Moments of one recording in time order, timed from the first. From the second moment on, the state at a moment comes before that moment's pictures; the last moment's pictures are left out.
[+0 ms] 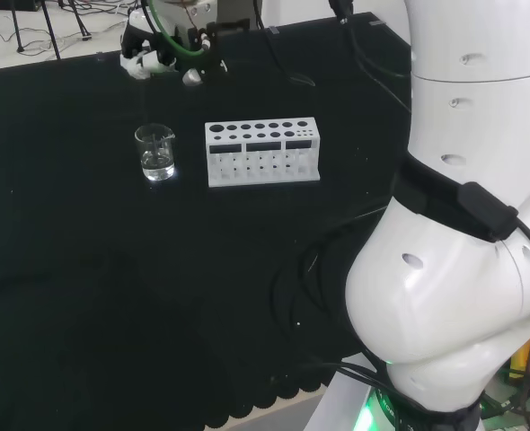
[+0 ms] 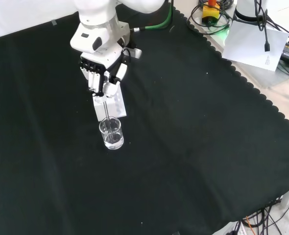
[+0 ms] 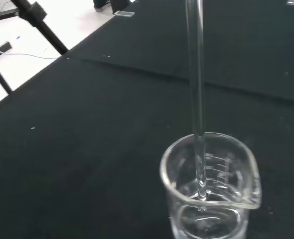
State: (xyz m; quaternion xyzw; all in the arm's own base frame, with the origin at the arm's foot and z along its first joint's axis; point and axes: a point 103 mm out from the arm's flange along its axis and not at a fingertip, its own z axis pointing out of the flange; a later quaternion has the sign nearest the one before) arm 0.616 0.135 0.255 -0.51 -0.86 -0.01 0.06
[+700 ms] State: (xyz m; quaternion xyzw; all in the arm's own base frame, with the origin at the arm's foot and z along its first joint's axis) arm 0.596 0.128 0.255 -0.52 -0.85 0.00 0.06
